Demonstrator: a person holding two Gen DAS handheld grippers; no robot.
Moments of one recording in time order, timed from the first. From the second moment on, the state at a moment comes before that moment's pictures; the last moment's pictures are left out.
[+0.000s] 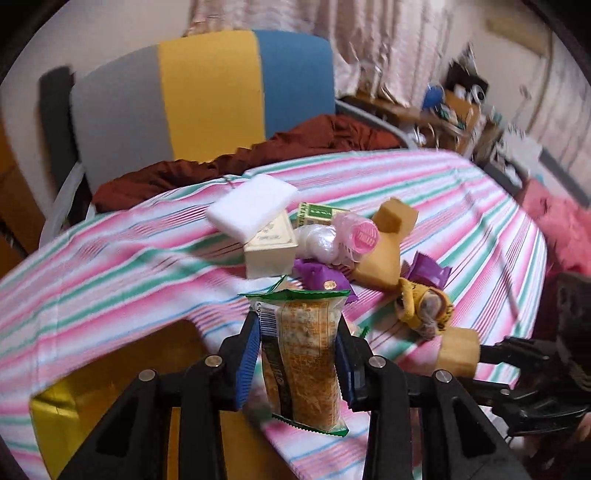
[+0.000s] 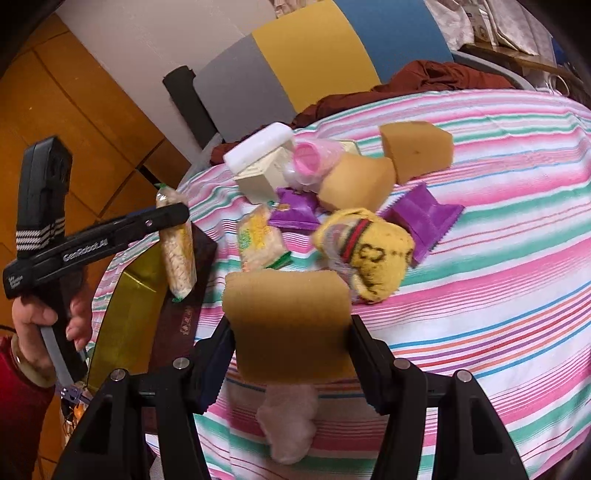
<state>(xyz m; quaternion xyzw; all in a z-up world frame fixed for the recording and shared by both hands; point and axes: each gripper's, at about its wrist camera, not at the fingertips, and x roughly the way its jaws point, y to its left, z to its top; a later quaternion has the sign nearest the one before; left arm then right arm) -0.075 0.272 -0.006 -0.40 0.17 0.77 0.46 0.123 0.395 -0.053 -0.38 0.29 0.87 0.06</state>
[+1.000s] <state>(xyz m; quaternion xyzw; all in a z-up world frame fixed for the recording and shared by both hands) -0.048 -0.003 -0.037 -0.46 0.01 0.85 0.26 0.080 0.229 -0.028 -0.39 0.21 0.89 -0.09</state>
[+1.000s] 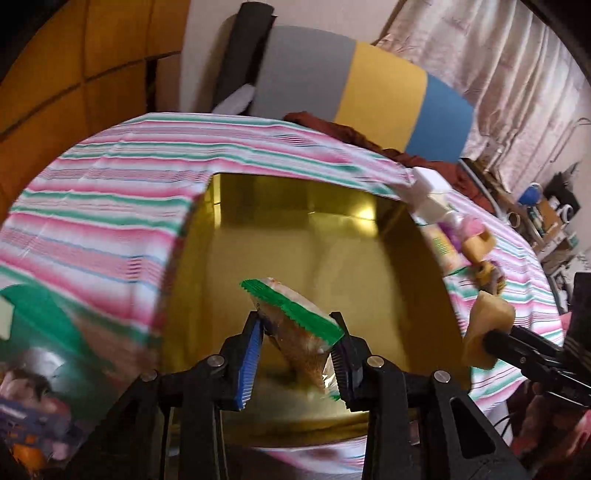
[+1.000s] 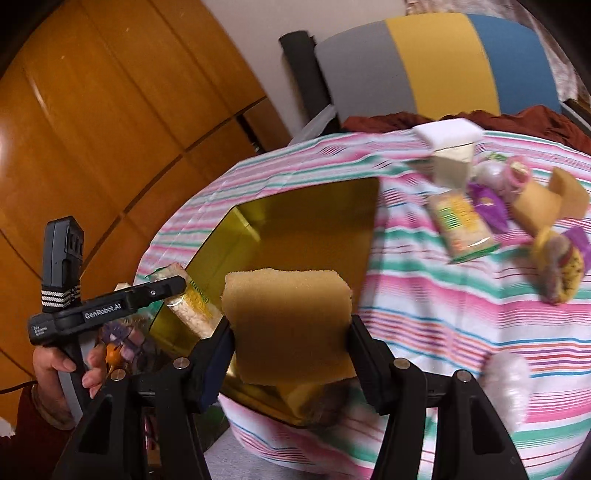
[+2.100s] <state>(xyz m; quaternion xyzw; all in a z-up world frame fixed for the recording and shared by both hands) -0.021 -0.052 -0.008 -0.37 -0.09 0.92 0.11 0.014 0.149 -0.063 -0.45 0.17 0.87 -0.11</state>
